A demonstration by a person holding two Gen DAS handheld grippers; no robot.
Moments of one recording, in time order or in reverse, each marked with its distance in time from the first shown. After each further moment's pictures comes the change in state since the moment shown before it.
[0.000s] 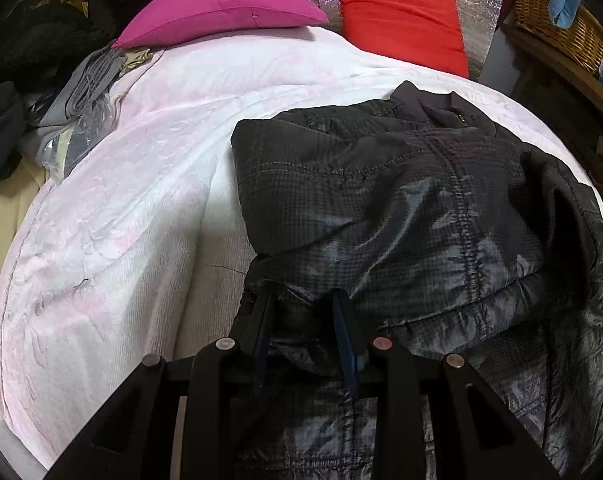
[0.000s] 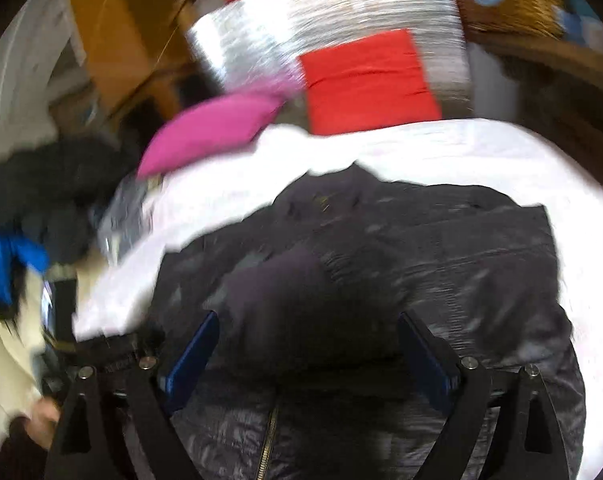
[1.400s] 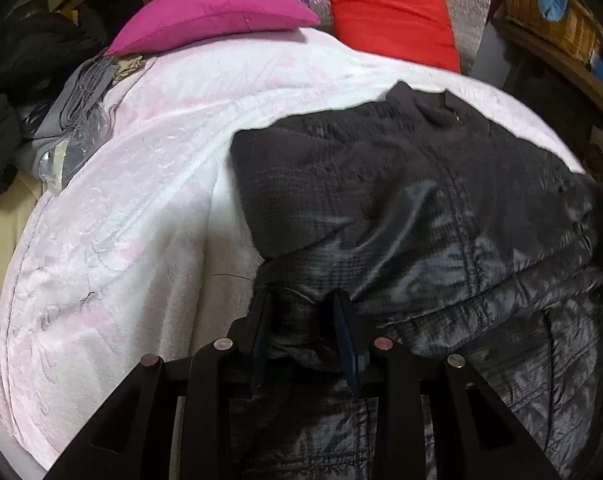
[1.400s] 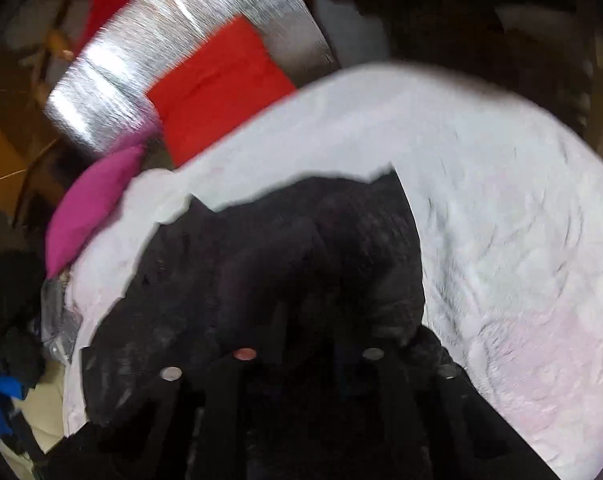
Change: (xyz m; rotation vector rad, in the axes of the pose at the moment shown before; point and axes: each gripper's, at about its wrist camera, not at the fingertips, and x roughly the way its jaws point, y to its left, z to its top) left arm -0.003 0.006 0.005 0.024 -0.002 -0.013; right arm 0.006 -0.165 0.024 0.479 -0.024 -0.171
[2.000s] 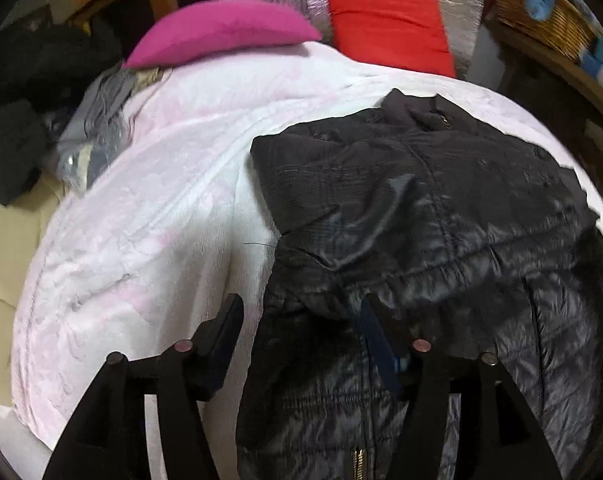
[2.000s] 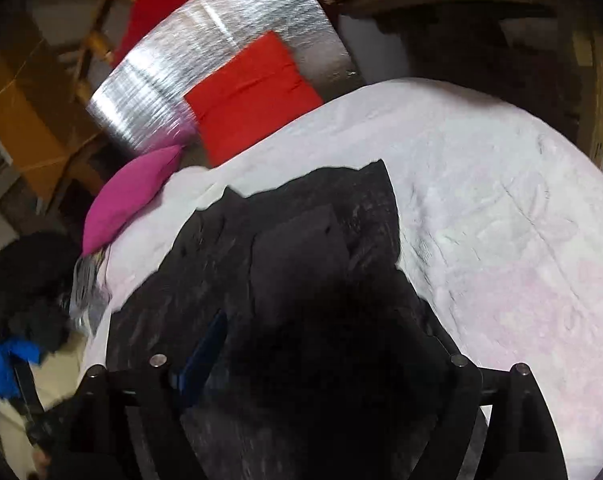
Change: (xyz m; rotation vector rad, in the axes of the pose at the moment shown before) left arm -0.043 -0.001 -0.023 0.052 -0.031 0.047; right arm -0.065 -0.028 -0.056 -0.056 -0.009 0.095
